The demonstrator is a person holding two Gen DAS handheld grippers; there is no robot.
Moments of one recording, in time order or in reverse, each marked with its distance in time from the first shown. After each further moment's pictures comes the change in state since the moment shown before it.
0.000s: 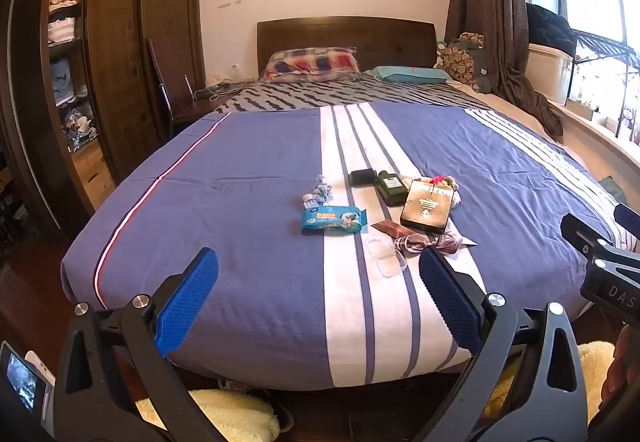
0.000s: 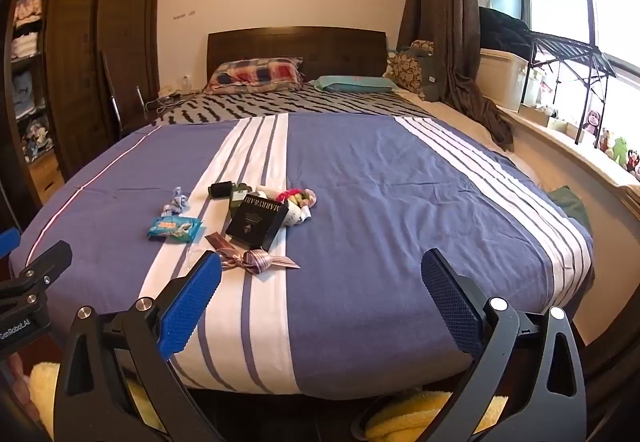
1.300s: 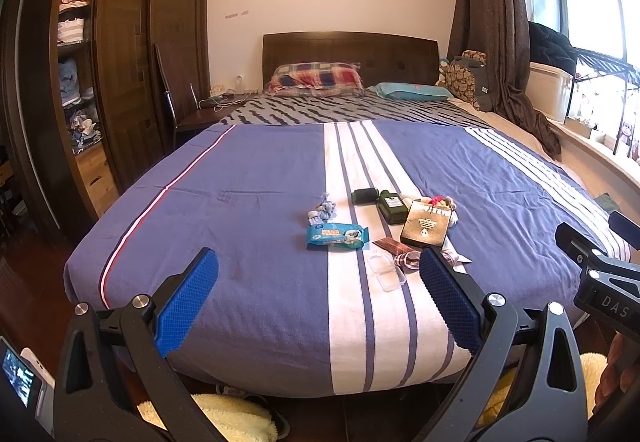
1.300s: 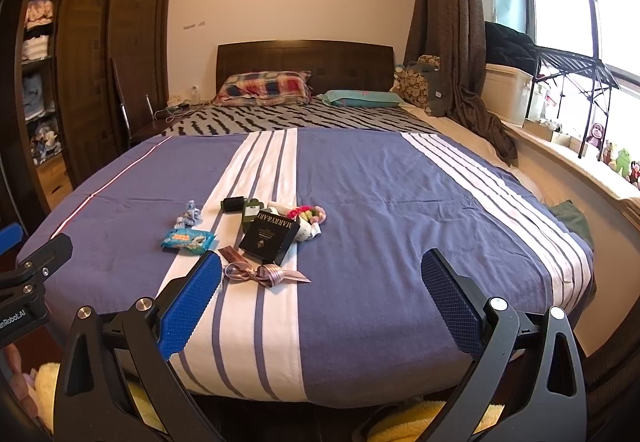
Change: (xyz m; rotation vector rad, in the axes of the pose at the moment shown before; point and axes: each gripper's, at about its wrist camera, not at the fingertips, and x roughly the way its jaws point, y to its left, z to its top) left arm -0.016 0.008 0.009 -0.036 -0.055 -0.004; right arm -0.015 0.008 0.009 -0.013 -0.044 0.021
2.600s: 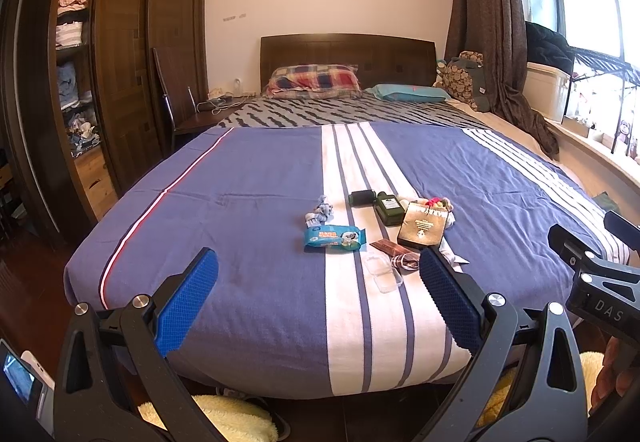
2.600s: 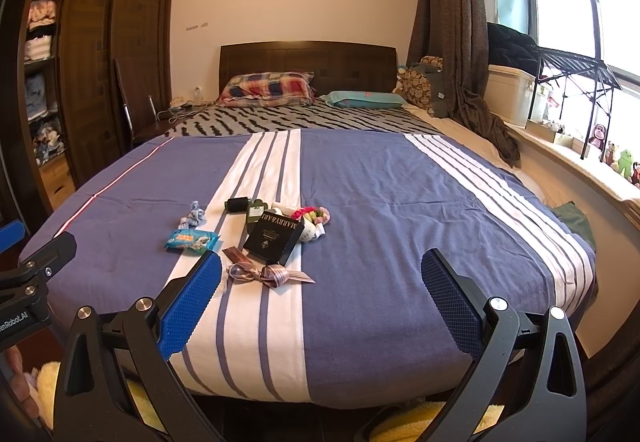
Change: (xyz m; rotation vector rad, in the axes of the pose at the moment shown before) left arm -0.005 -0.003 0.001 0.006 -0.010 -0.005; right arm -0.002 0.002 0.002 -0.003 0.000 0.007
